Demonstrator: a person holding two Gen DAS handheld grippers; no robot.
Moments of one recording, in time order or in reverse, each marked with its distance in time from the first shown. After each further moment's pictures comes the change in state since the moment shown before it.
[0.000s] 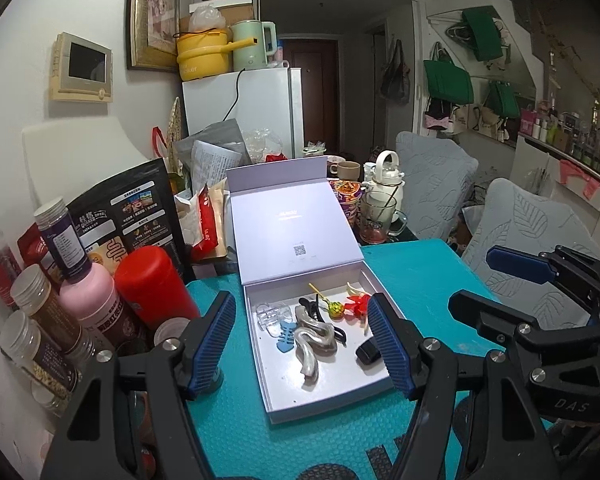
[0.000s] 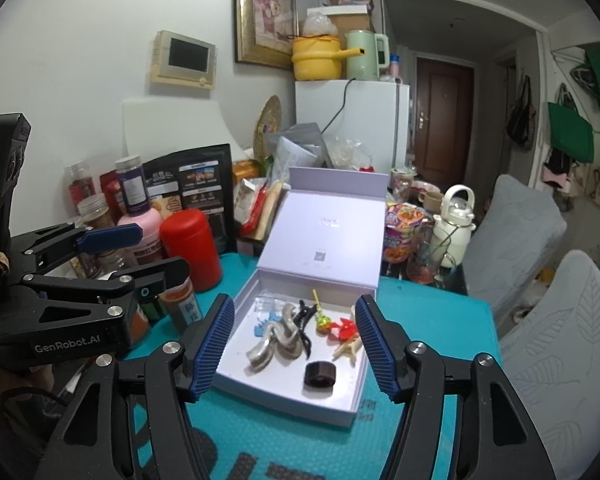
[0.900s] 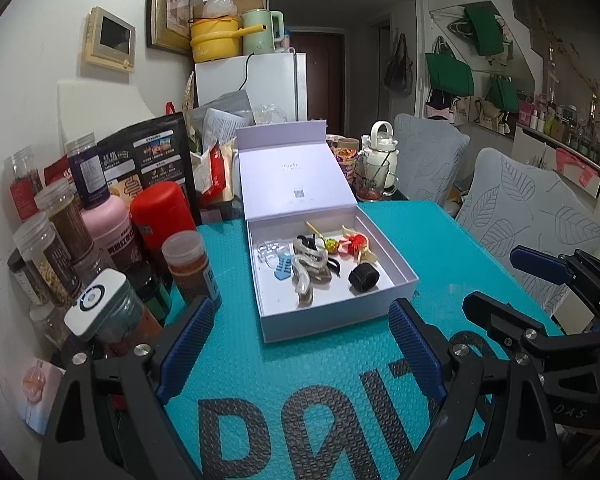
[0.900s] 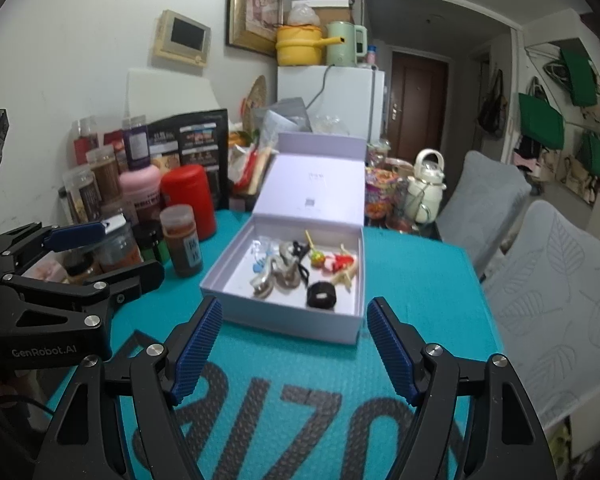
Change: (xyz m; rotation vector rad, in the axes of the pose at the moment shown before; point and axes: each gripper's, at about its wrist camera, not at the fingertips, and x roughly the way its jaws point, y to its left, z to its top) left arm -0.042 -0.009 -0.095 -0.028 0.029 0.019; right arm -0.042 0.037 -0.087 0.014 0.036 -0.111
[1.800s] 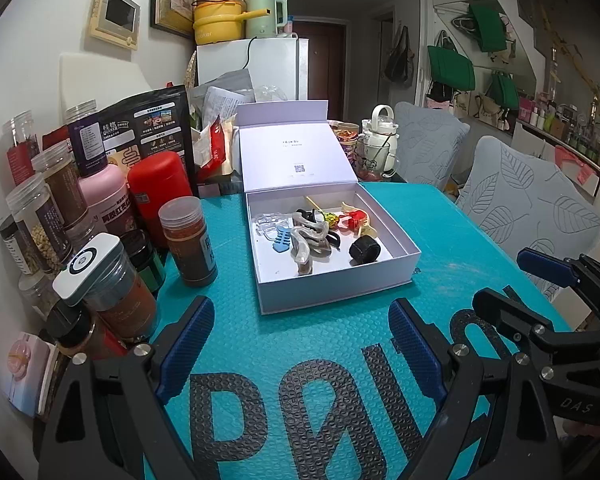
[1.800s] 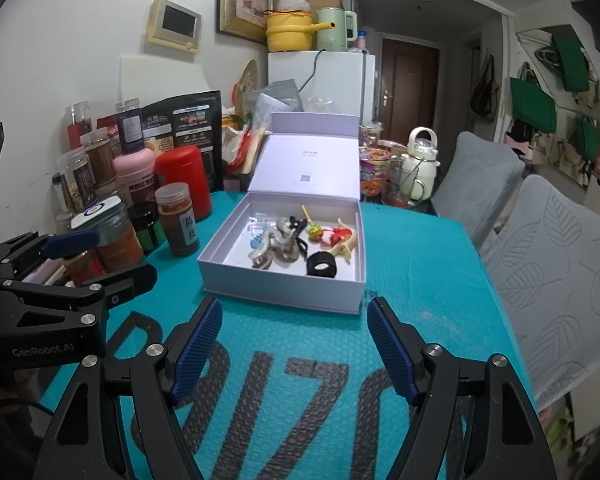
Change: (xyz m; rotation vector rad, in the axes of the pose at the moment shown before) left arm 0.005 0.005 -0.026 -0.031 0.036 -0.020; right arm 0.002 0.005 -0.024 0.027 0.037 -0.021
